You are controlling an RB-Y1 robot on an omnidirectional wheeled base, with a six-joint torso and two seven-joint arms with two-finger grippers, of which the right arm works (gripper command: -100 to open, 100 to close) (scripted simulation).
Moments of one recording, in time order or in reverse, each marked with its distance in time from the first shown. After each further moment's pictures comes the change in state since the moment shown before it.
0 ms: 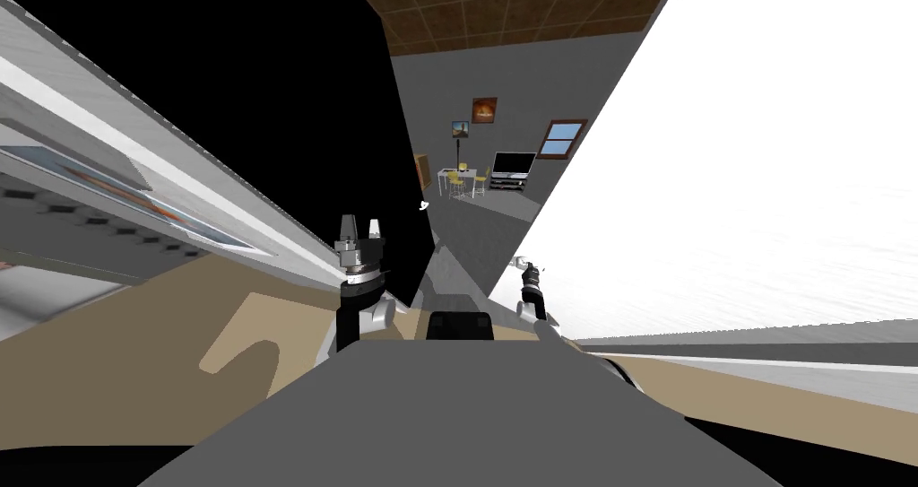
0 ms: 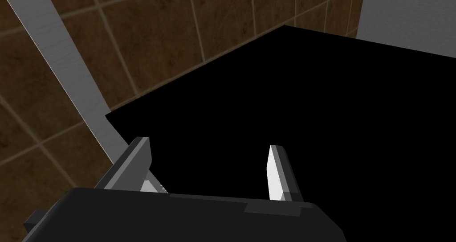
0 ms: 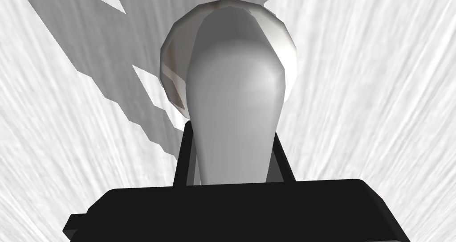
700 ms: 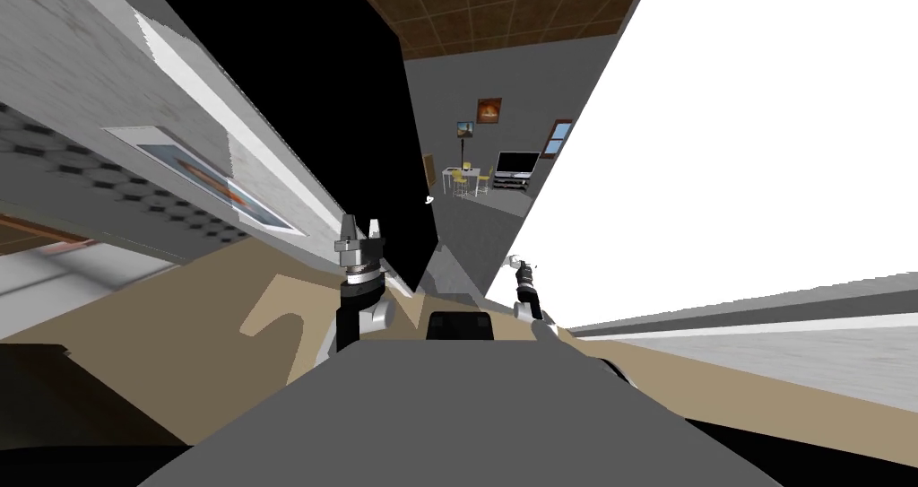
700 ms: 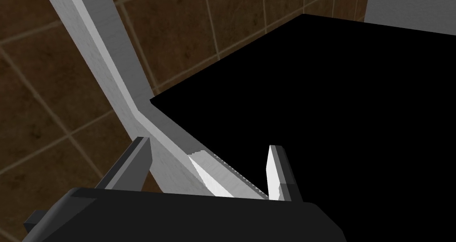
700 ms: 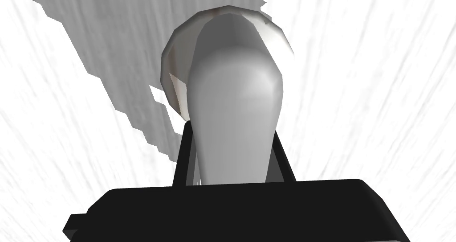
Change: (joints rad) arm 0.019 0.010 0.077 -0.045 0.046 0.008 -0.032
